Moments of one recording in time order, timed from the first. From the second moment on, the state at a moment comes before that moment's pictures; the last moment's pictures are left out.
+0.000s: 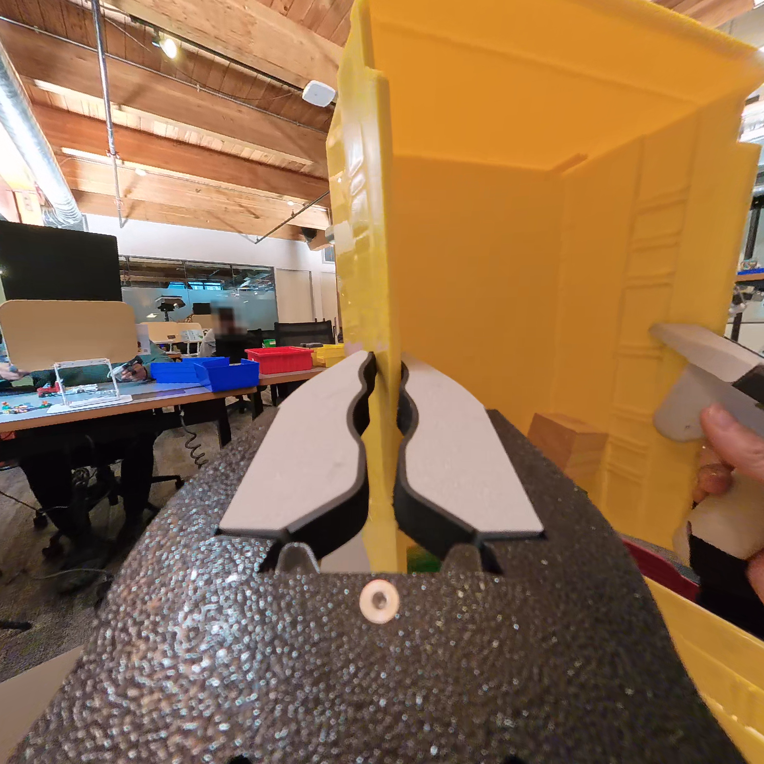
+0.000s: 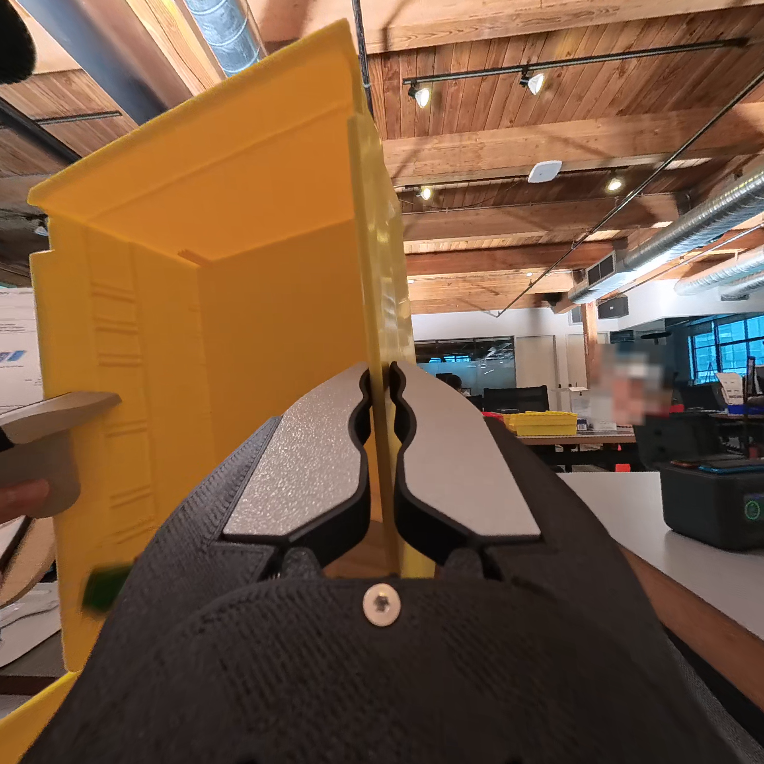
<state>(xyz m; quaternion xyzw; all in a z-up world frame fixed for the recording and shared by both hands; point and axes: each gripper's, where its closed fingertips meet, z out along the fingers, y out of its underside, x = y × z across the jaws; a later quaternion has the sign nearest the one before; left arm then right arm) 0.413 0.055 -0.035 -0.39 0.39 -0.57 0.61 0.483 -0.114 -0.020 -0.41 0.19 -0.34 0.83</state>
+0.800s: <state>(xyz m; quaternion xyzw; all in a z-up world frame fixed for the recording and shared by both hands) 0.386 0.049 -0.004 -0.34 0.38 -0.61 0.61 0.460 -0.118 0.011 -0.38 0.16 -0.35 0.84</state>
